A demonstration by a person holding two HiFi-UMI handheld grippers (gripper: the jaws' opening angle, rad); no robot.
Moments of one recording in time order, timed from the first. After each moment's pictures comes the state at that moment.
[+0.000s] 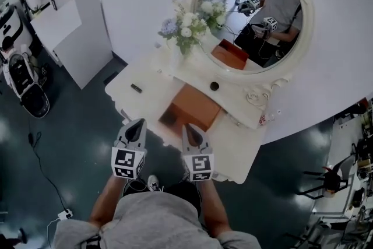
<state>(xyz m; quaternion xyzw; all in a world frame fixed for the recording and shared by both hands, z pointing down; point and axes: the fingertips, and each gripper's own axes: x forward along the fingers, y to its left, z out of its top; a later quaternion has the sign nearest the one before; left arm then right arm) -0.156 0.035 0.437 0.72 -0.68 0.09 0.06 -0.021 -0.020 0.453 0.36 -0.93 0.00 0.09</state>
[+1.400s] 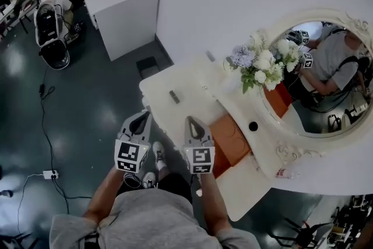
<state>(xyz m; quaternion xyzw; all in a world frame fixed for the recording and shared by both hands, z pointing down) -0.323 0.009 0.469 0.60 -0.79 0.08 0.10 -0.226 -0.086 0.491 0.19 -0.97 -0.03 0.15</state>
